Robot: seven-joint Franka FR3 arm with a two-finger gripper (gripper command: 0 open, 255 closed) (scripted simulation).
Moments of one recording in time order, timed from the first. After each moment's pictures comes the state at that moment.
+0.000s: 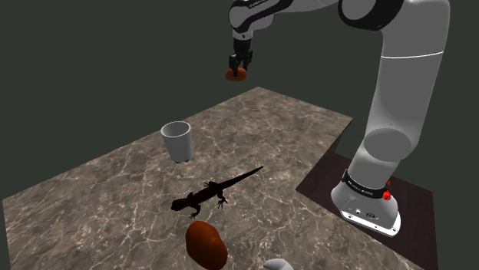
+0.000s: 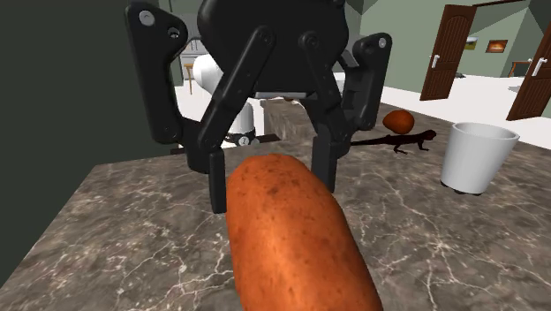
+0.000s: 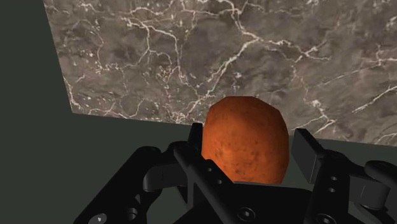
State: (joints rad) arm -0.08 0.24 -0.13 -1.67 -0.02 2.04 -0.15
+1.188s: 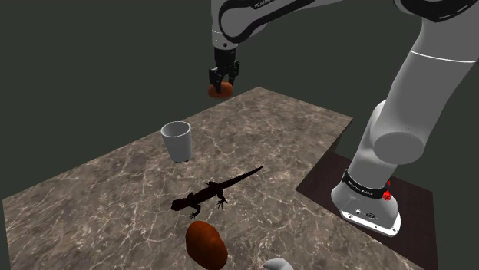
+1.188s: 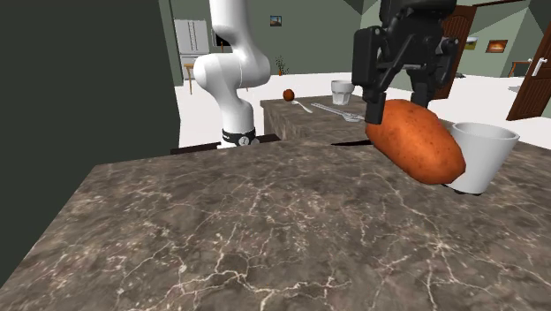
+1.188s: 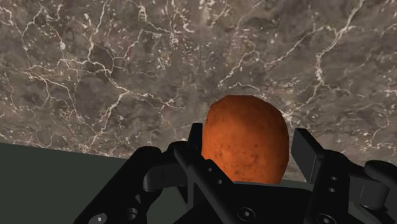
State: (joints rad) arm 0.12 -0.03 0.02 -2.00 -0.10 2.07 0.24
